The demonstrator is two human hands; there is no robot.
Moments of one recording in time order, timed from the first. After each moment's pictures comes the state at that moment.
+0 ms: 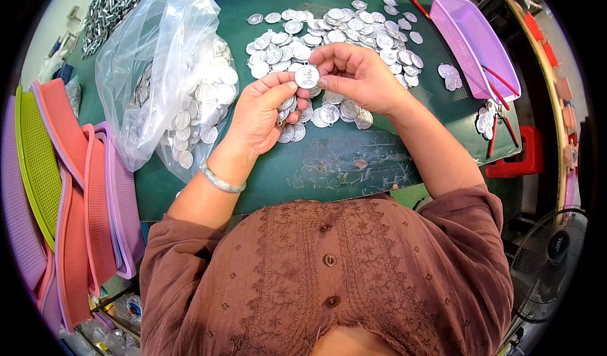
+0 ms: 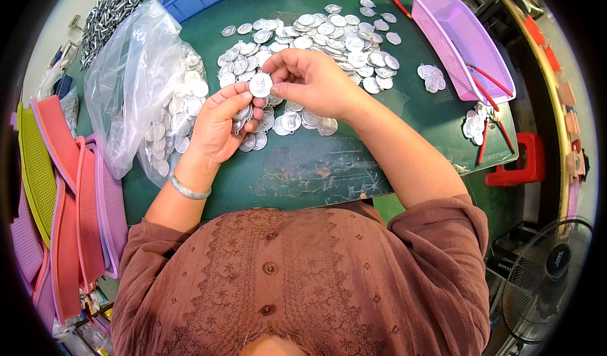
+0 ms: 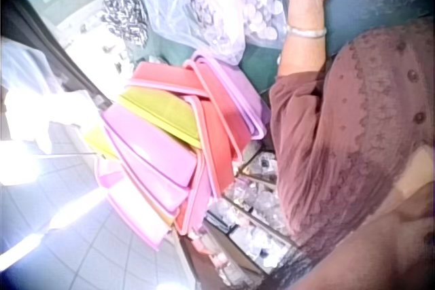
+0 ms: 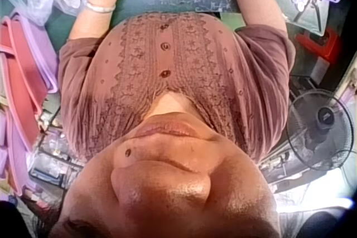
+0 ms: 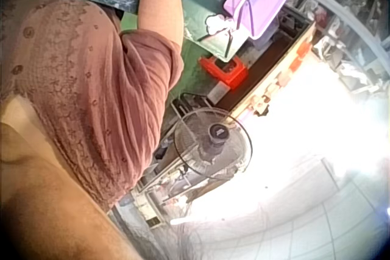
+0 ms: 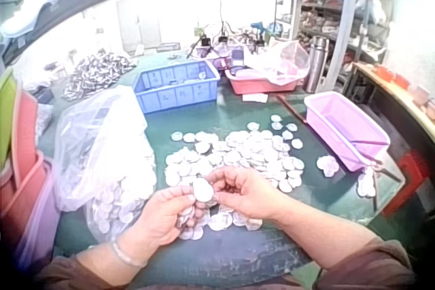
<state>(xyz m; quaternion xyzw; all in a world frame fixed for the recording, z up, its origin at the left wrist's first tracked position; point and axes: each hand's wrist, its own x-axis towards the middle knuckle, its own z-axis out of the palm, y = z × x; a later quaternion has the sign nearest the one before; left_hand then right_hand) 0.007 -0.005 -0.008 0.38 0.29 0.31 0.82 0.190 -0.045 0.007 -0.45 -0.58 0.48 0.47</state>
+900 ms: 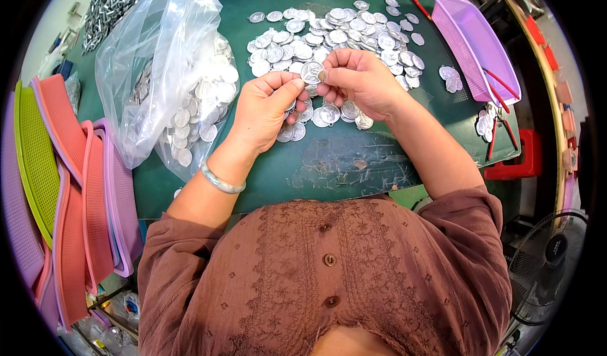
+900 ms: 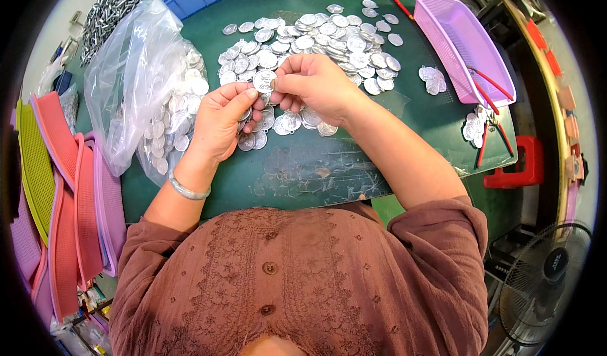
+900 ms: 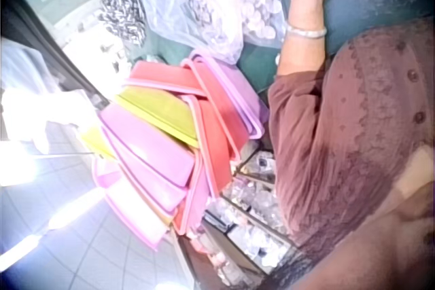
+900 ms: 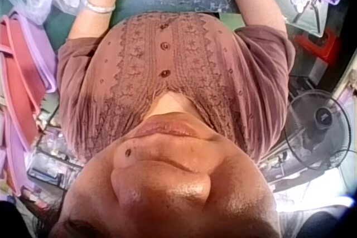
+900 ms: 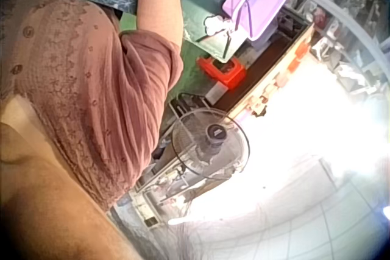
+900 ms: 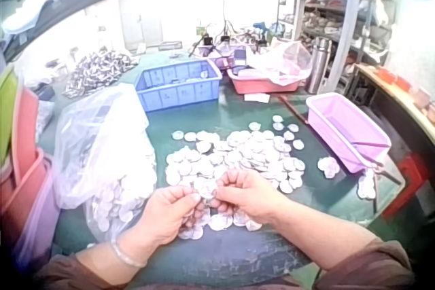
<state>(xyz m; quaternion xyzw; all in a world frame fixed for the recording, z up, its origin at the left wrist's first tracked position) 0.009 -0.009 -0.007 0.47 0.31 0.33 0.75 0.187 -0.046 0.010 -0.47 -0.40 0.63 0.47</state>
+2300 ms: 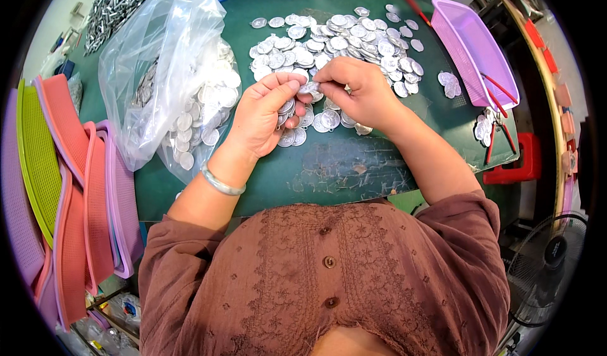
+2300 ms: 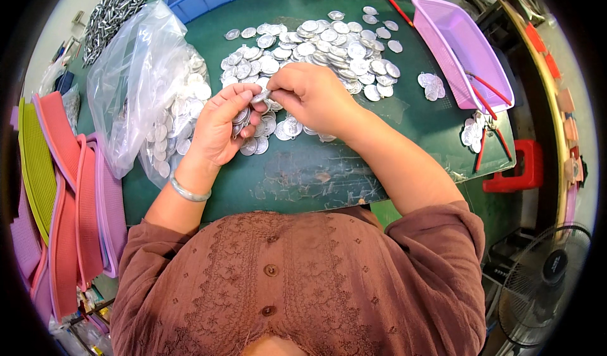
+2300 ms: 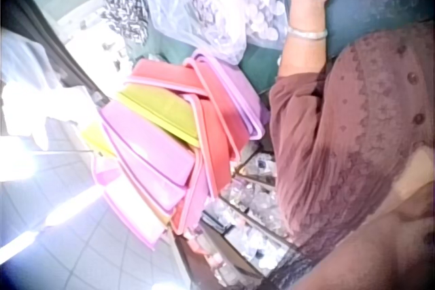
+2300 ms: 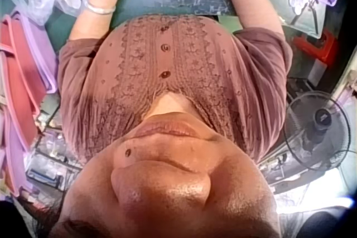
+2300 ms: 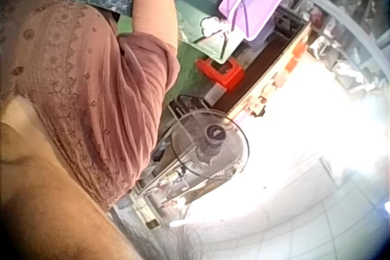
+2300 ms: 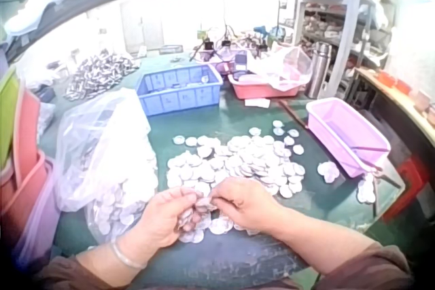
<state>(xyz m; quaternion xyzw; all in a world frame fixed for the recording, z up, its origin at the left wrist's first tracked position) 0.005 -0.006 0.001 0.39 0.28 0.31 0.82 0.184 -0.048 0.007 -0.48 -0.75 0.15 0.43</state>
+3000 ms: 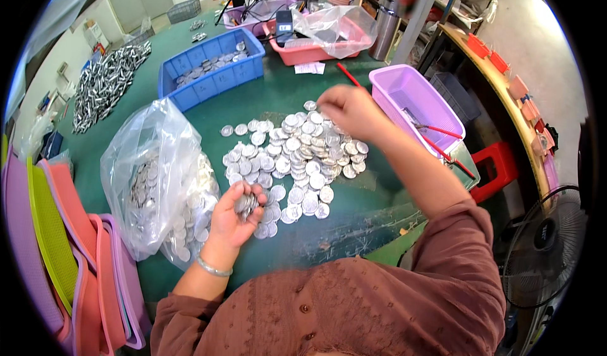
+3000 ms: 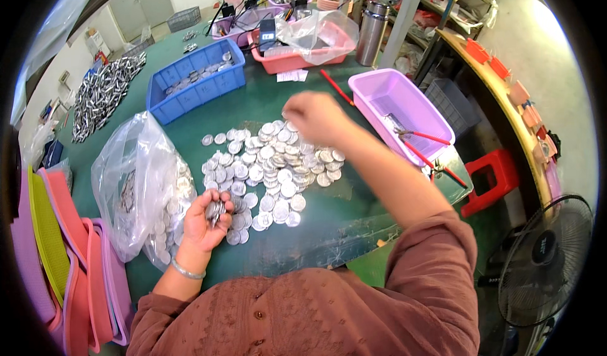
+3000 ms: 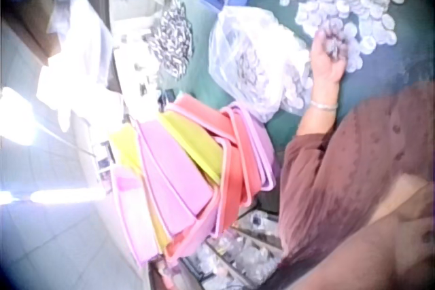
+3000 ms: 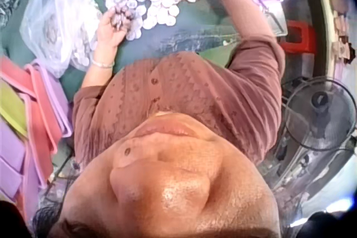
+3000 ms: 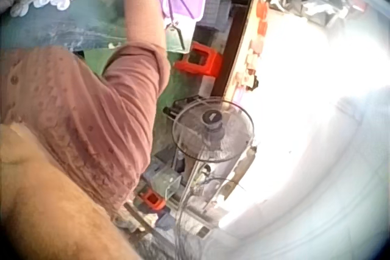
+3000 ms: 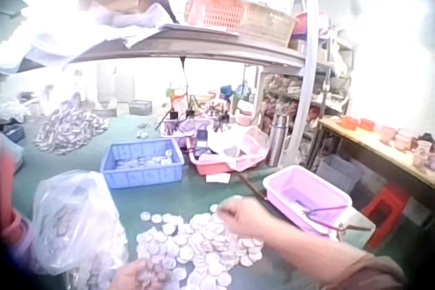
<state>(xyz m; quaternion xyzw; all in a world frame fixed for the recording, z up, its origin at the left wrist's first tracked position) -0.005 0.011 -0.012 0.16 0.20 0.31 0.92 0.285 -0.004 0.073 -0.60 -0.70 0.05 0.37</state>
